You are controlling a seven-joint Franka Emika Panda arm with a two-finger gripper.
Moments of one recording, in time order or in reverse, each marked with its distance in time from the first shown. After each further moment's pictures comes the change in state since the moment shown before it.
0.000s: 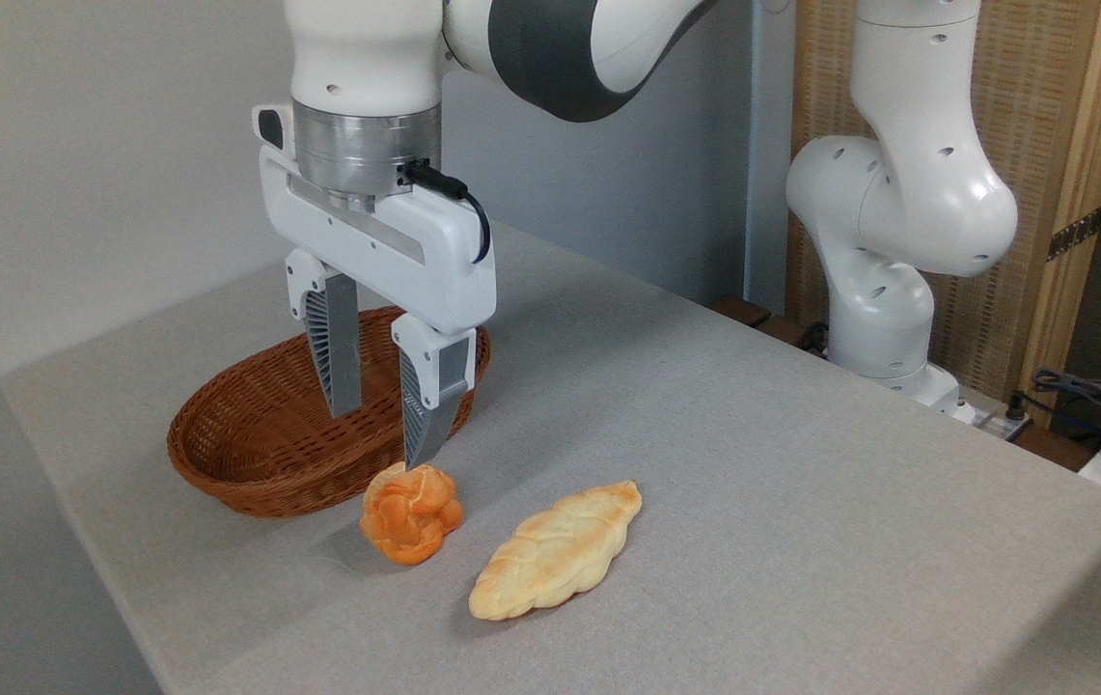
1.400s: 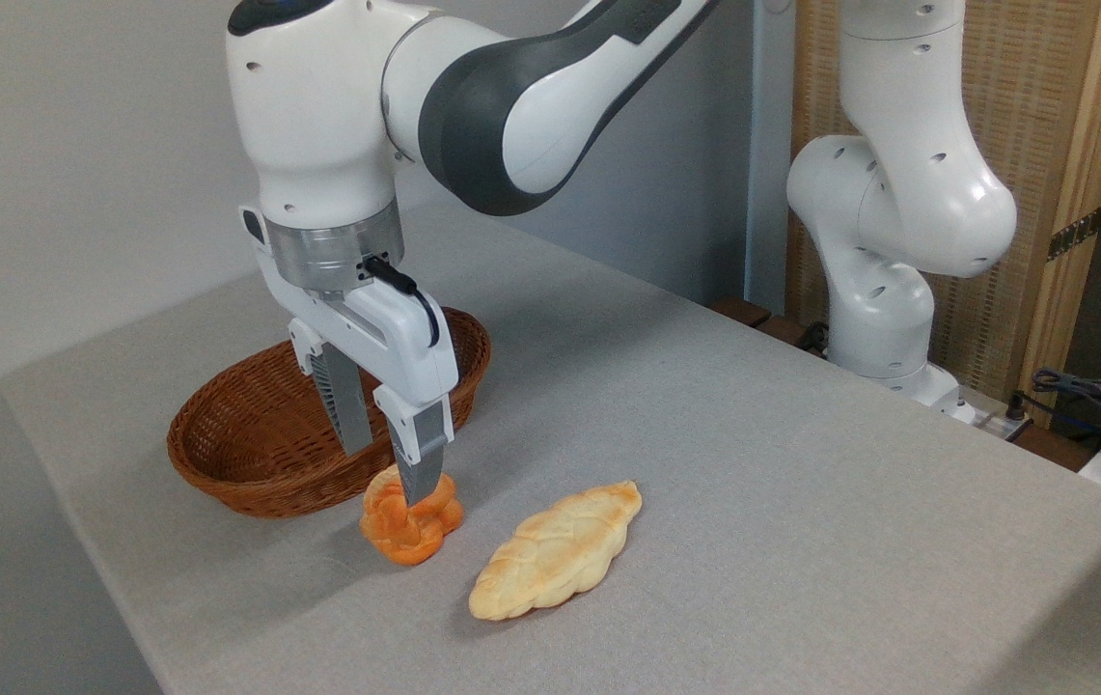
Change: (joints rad) arm -0.020 0.114 -0.054 -0.006 0.000 -0.018 0.000
